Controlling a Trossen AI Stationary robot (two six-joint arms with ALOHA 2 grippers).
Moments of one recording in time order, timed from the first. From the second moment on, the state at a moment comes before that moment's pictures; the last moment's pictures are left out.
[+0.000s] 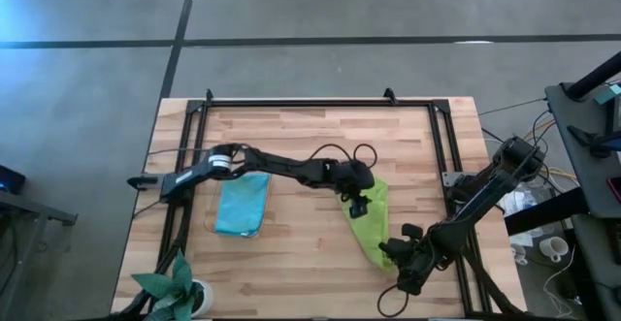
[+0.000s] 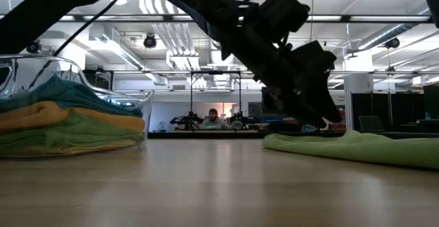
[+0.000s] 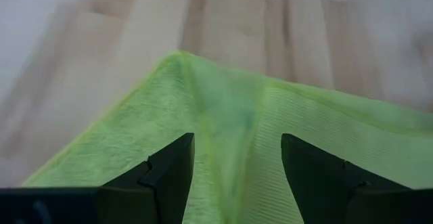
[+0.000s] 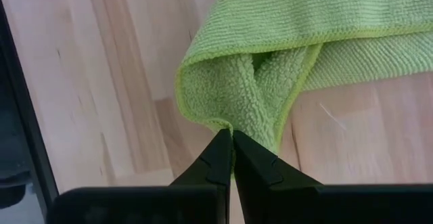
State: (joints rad) left arm 0.01 2.32 1.80 -0.18 0.04 -0.15; right arm 0.83 1.55 0.85 -0.56 0.11 1.07
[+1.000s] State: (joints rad) left arm 0.01 2.31 1.72 -0.17 0.21 0.03; right arm 0.83 1.55 0.85 -0.57 0.11 1.07
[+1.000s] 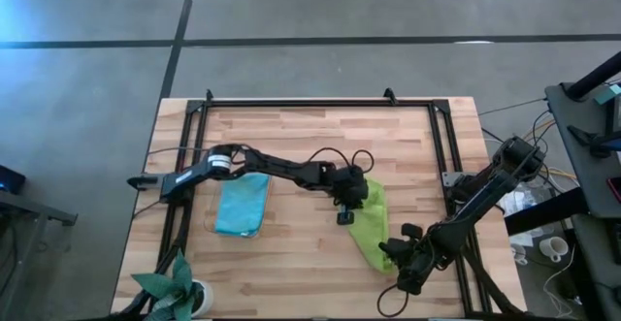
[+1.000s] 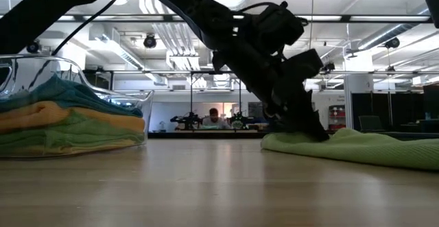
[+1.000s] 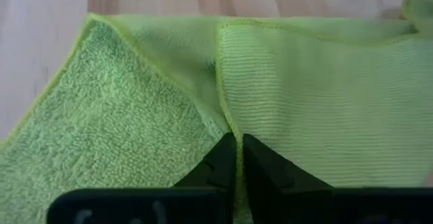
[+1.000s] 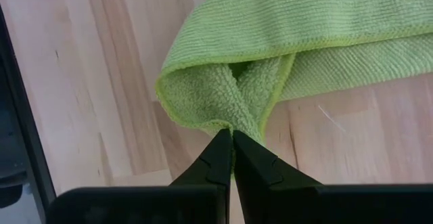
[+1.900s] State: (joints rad) left arm -0.21 1.99 1.37 -0.41 0.20 0.10; right arm 0.81 1.55 0.85 -0.57 0.19 1.04
